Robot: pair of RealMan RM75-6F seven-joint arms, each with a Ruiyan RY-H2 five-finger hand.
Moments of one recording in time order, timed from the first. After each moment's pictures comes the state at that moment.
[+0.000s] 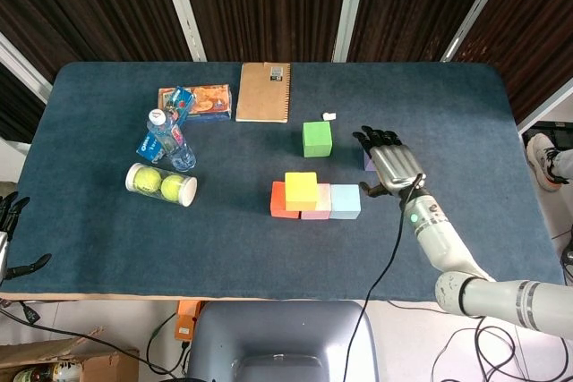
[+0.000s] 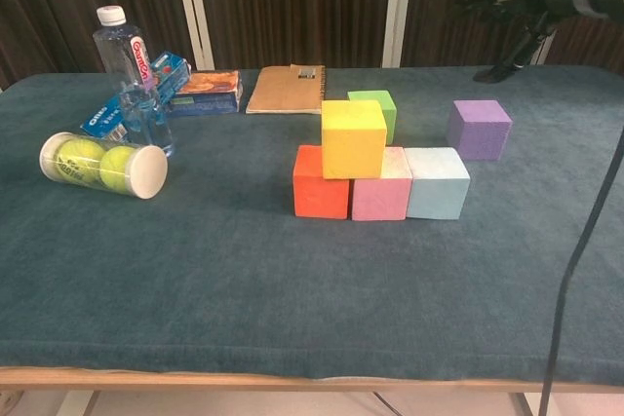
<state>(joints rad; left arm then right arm) -0.18 -1.10 -0.09 -1.38 1.39 1.38 -0.06 0.99 -1.09 0.15 -1.79 -0.54 0.90 -0.39</state>
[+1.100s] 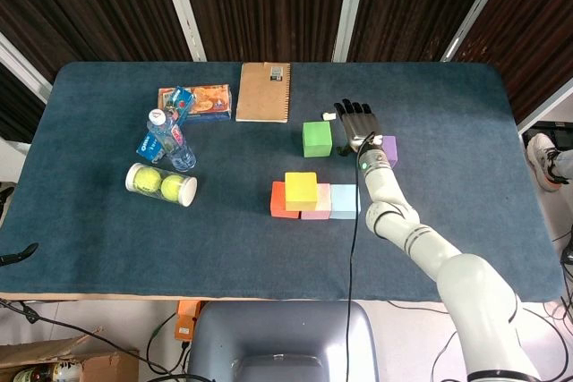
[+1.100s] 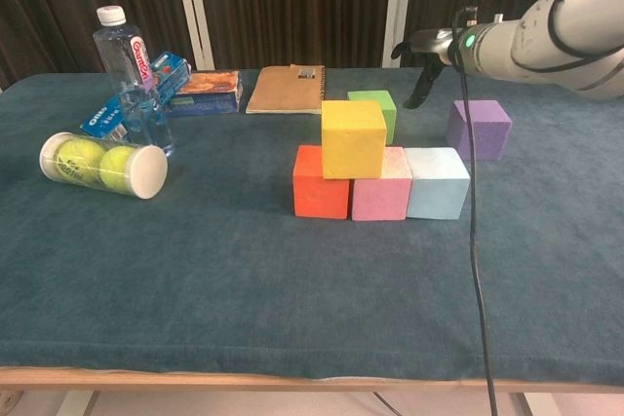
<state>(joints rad) -0.21 -1.10 -0.13 -1.32 1.29 1.28 -0.05 1.24 -1.77 0.20 -0.57 -0.46 0.44 -0.37</state>
